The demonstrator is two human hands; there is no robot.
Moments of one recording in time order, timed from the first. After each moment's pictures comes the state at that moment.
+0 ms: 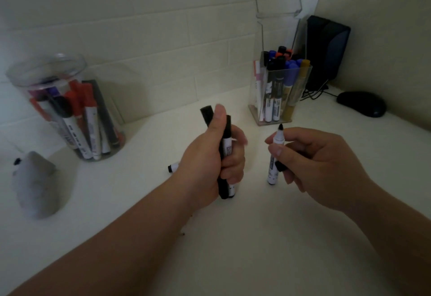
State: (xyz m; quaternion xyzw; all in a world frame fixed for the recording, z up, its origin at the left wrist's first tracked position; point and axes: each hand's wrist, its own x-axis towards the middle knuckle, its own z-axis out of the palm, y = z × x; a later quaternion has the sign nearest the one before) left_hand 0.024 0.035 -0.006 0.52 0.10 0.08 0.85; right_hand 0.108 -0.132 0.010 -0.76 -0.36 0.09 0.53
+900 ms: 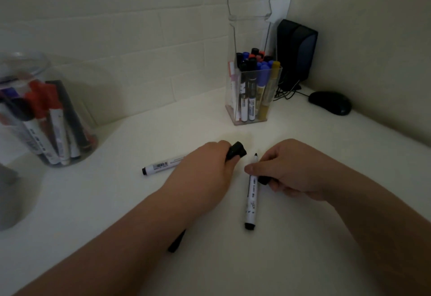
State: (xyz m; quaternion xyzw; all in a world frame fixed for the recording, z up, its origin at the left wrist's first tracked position) left_hand 0.038 0.018 -0.023 0.96 0.11 0.08 0.22; right_hand 0.133 -0.139 0.013 -0.85 -0.19 0.33 0.36
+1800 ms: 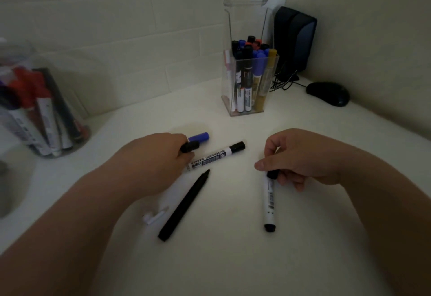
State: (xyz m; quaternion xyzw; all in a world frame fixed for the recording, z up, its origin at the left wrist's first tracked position) left_hand 0.009 0.067 0.002 0.98 0.18 -0.03 0.08; right_hand 0.155 -0.158 0.014 -0.82 -0.26 0.38 0.33
